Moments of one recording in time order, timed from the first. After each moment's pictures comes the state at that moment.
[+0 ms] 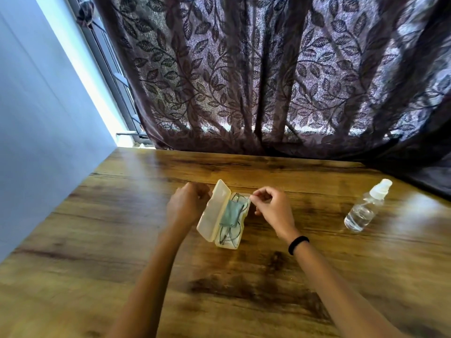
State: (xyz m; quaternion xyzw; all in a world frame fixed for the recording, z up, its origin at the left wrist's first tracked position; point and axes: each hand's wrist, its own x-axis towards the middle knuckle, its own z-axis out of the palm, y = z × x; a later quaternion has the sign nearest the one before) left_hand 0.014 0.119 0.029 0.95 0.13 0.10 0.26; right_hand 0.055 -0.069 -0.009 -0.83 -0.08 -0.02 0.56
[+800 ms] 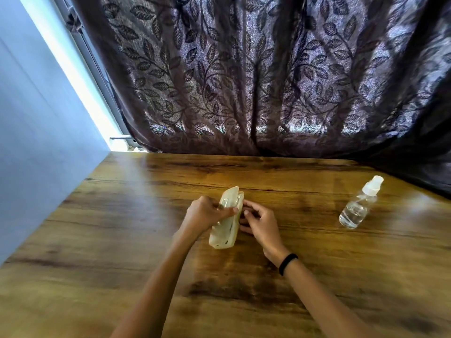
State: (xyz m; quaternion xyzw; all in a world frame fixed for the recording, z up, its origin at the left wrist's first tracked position) left_hand 0.027 0.096 -0.001 0.91 0.14 -0.07 0.39; right_hand 0.026 -0.055 -0.027 -0.71 0.01 0.10 0.70
